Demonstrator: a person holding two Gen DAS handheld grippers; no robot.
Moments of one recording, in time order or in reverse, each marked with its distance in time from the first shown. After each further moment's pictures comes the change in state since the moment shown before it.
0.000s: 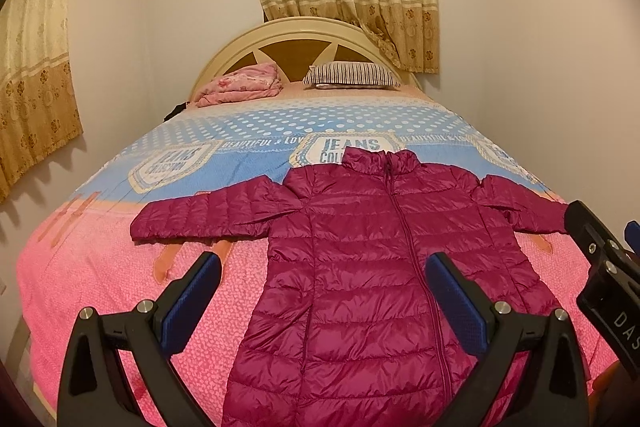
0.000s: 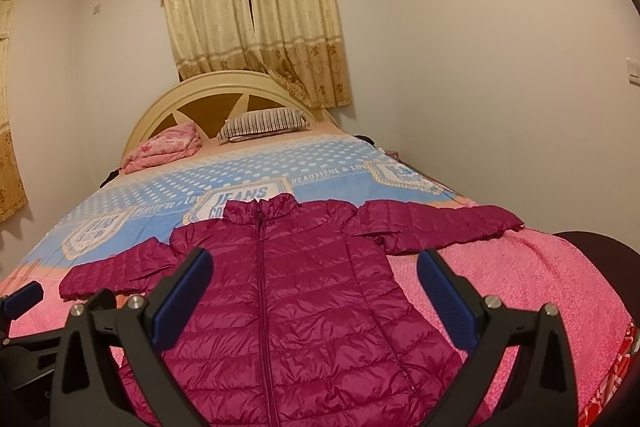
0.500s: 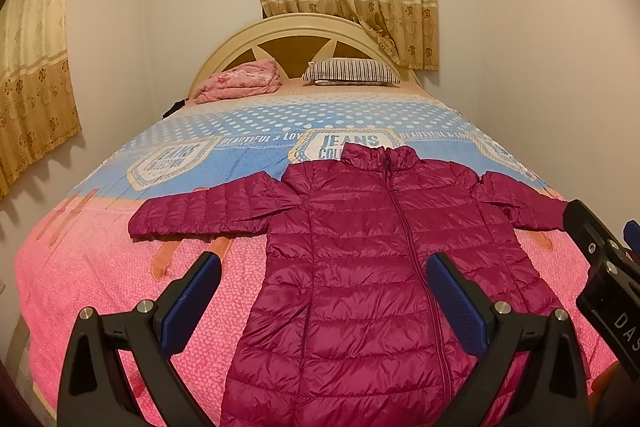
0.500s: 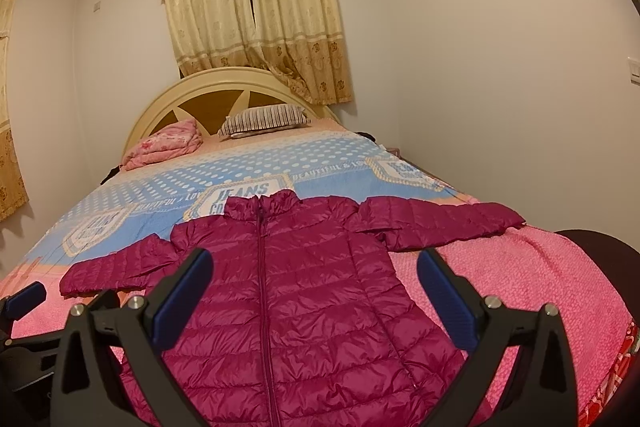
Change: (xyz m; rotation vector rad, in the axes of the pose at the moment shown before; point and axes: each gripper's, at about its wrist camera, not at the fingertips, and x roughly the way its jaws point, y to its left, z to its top) left arm 0.003 0.001 -0.002 -0.004 0.010 -0.004; right arm 0.001 0.002 -0.002 -0.006 0.007 0.002
